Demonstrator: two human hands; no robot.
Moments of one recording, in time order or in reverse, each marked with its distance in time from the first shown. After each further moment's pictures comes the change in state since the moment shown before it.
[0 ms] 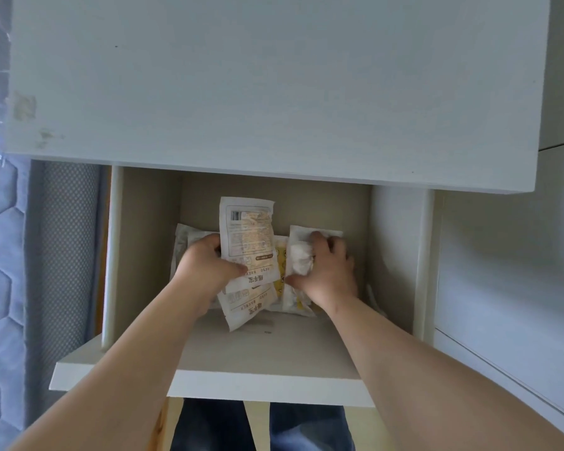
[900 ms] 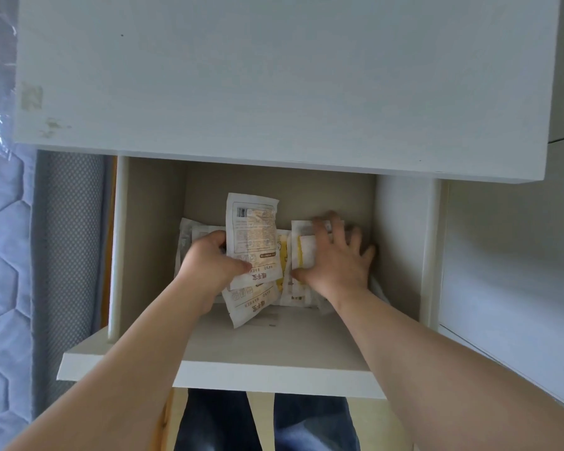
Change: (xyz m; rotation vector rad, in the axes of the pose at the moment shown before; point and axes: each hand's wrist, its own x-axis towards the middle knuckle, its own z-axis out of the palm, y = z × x) left_hand -0.001 -0.005 -0.001 -0.015 -0.016 0.014; right_hand 0.003 -0.002 -0.004 -0.404 0.040 -0.082
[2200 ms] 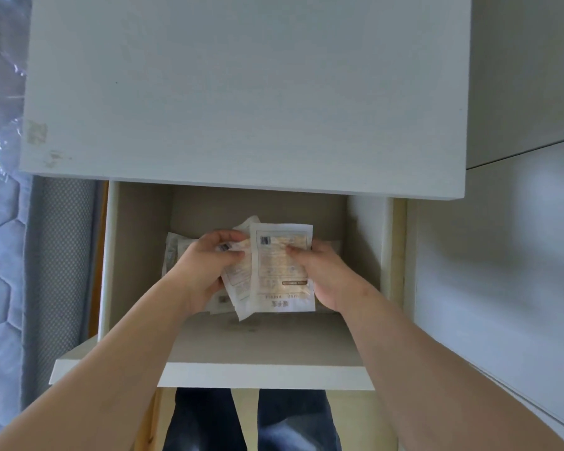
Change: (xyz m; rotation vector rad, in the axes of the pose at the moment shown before) left_hand -0.012 0.021 0.005 -0.395 -0.199 -0.001; right_hand -0.020 0.007 -0.041 1.437 -0.365 0.129
